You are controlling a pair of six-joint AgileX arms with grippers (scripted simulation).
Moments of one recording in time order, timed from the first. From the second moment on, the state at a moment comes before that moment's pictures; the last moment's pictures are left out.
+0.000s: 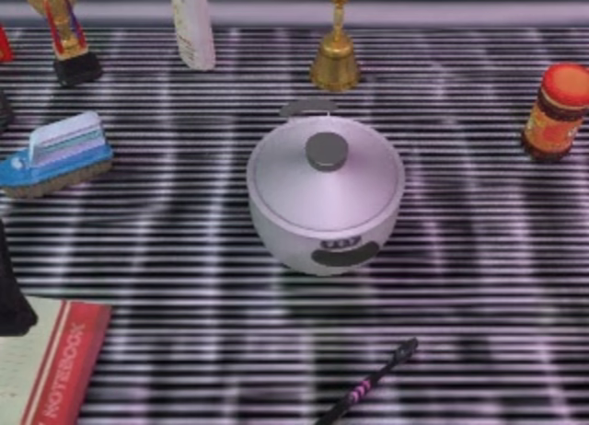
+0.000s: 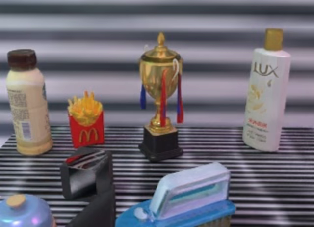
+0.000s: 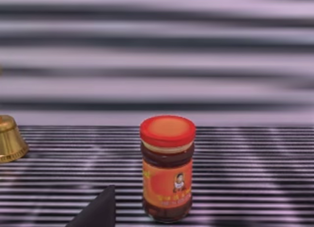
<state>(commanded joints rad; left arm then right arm) 0.00 0.00 0.00 0.00 0.00 0.00 0.00 0.00 0.00 0.00 0.00 0.00</state>
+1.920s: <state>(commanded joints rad) 0.00 0.00 0.00 0.00 0.00 0.00 -0.01 2.32 2.57 -1.38 -0.01 -0.37</state>
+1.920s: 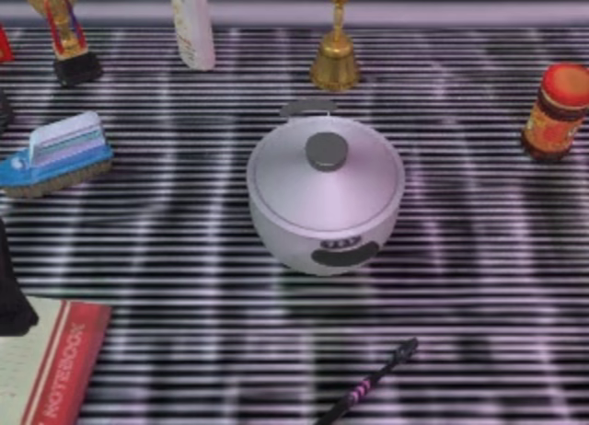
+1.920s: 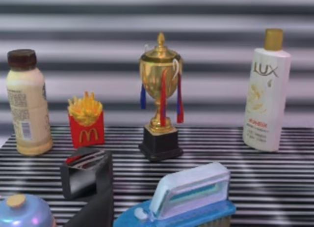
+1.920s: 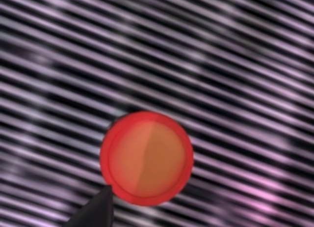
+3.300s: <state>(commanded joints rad) 0.00 0.00 0.00 0.00 0.00 0.00 0.02 2.66 2.56 -1.39 -0.03 -0.46</state>
